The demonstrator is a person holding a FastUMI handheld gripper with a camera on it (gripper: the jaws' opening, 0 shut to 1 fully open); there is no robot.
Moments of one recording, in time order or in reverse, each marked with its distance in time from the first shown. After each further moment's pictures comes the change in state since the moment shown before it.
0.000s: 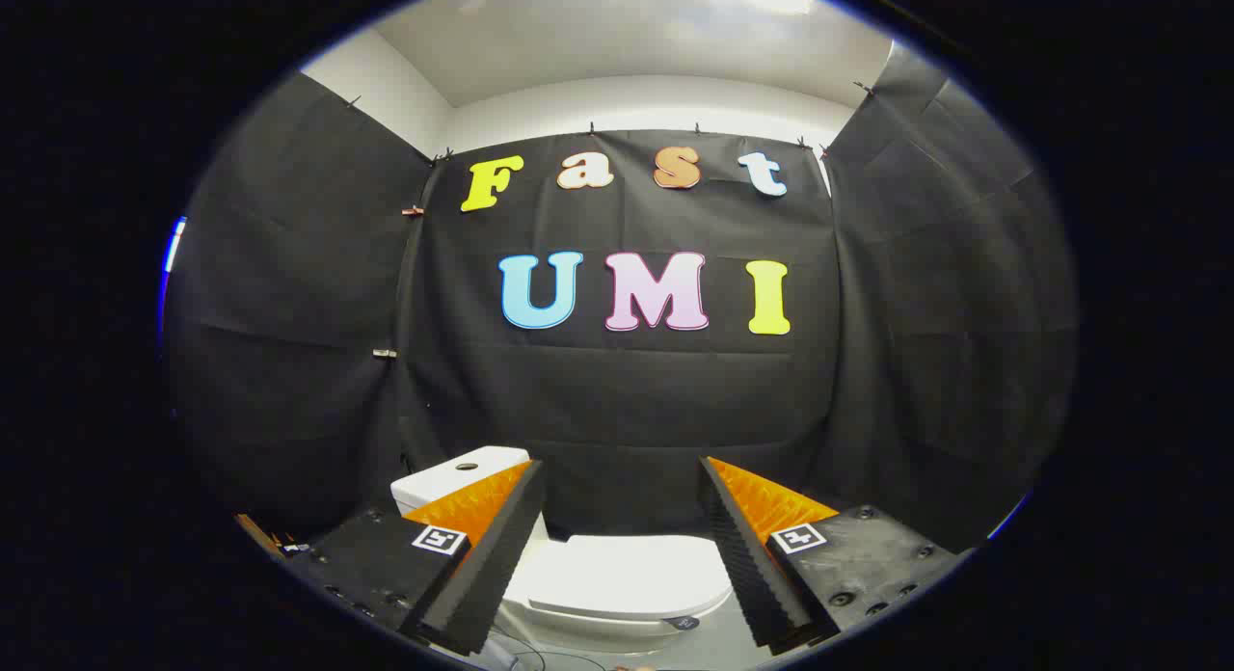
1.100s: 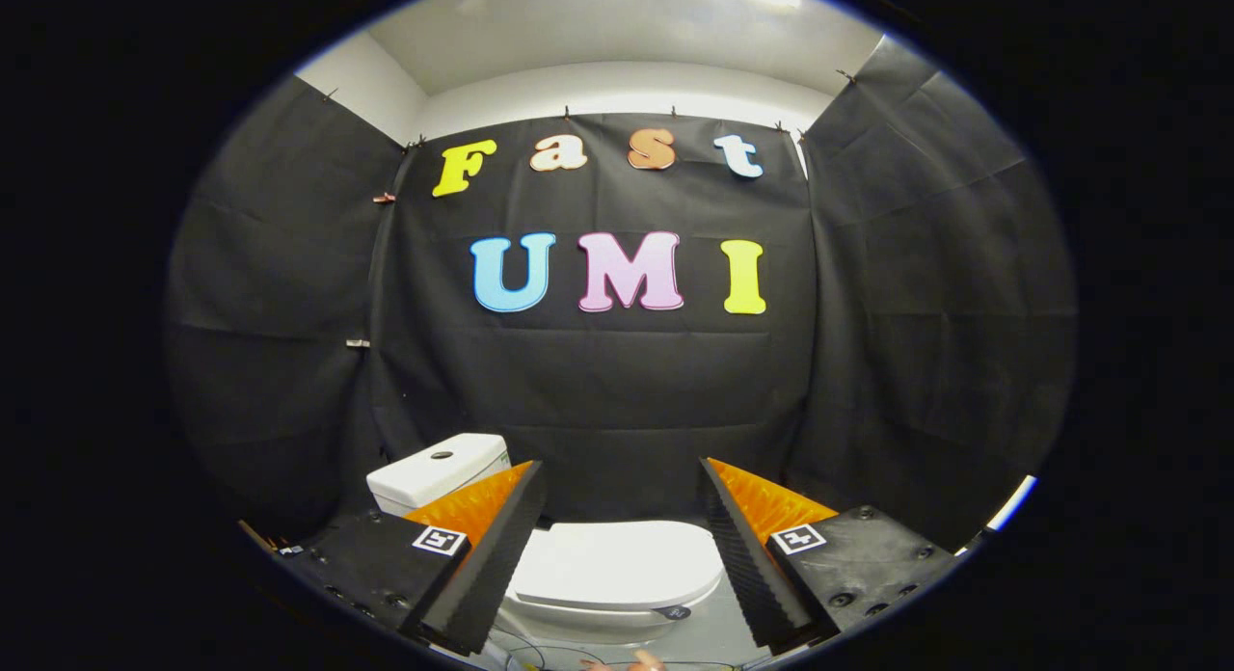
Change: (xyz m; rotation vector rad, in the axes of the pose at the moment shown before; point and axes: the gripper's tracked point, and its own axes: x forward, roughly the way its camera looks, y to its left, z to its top) arm 0.013 -0.026 -0.030 0.025 0.083 -0.091
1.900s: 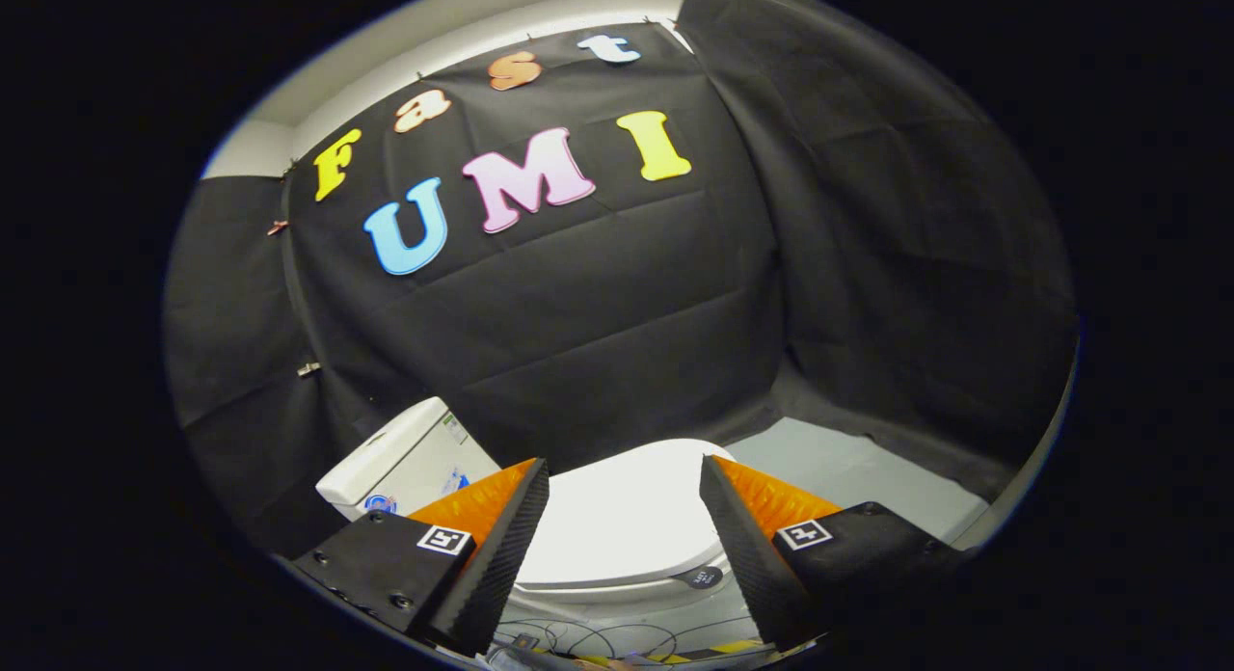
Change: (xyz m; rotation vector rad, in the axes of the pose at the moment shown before) arm 0.107 -0.105 -0.178 0.378 0.259 -0.068
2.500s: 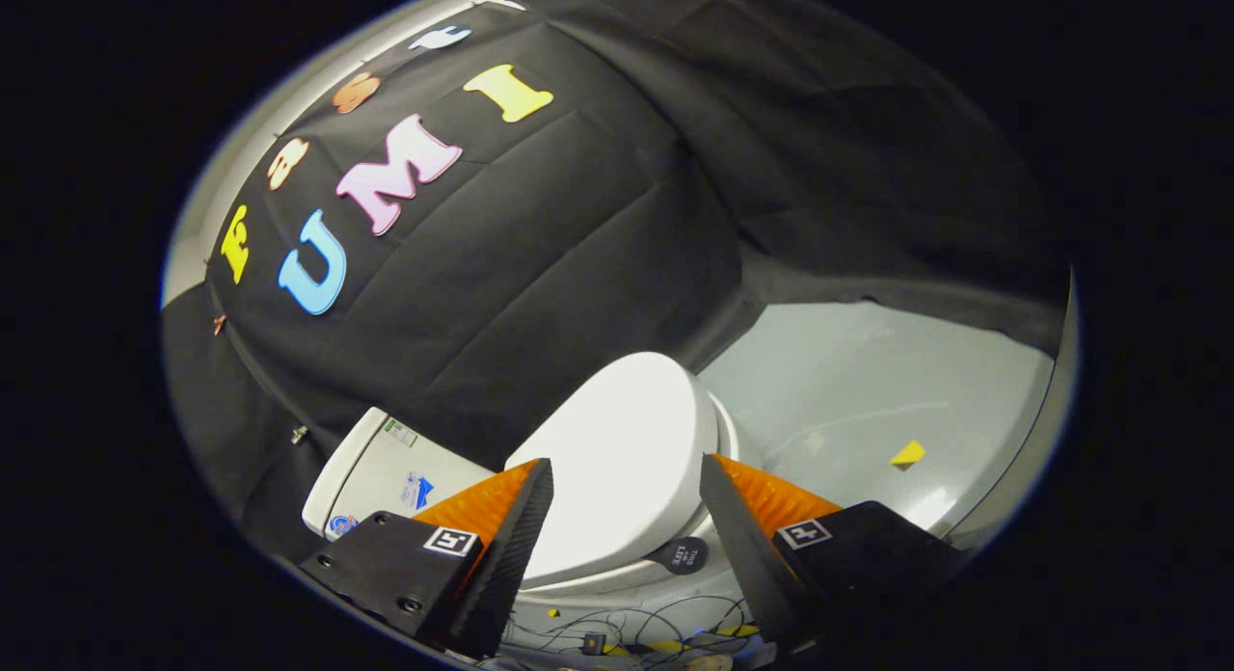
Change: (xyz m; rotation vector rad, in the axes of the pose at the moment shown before) arm 0.073 -0.110 -0.127 0.377 0.174 -0.053
